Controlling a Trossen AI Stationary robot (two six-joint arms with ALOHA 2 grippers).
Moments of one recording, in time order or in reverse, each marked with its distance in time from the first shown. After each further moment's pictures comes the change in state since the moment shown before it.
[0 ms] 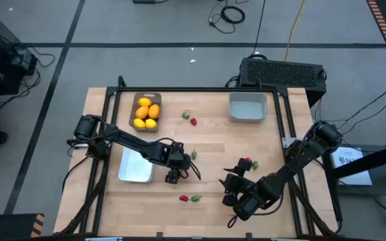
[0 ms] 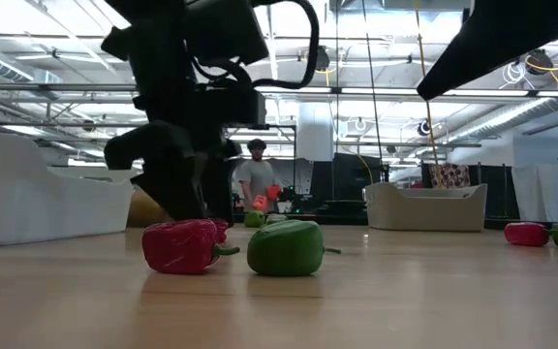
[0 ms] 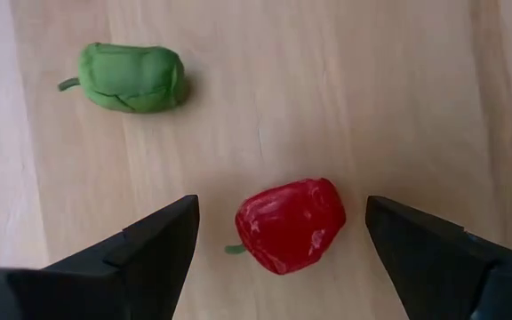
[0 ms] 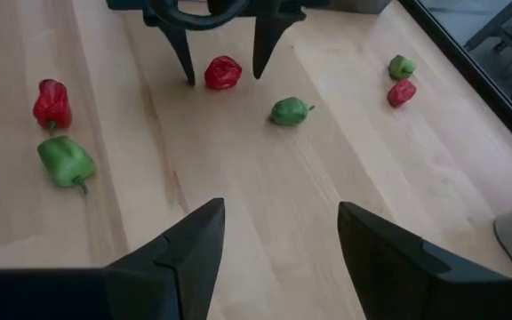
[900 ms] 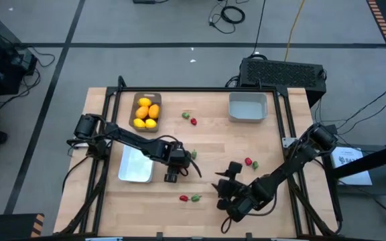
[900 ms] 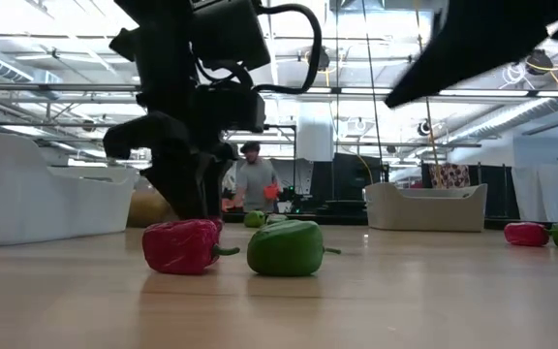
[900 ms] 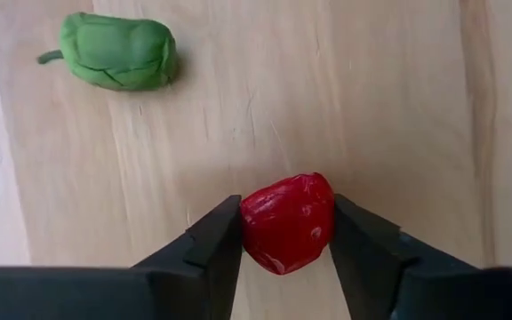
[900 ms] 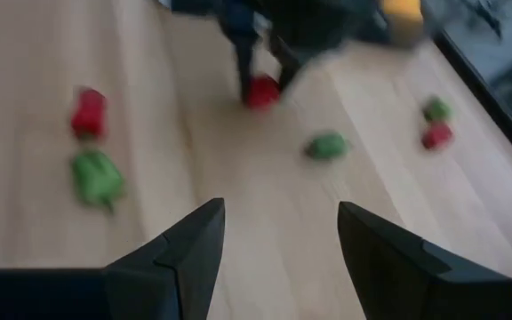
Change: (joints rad) left arm 0.025 -0.005 0.022 -0.070 0.078 -0.012; right arm -0.029 0.069 0.000 0.234 -0.003 -0.254
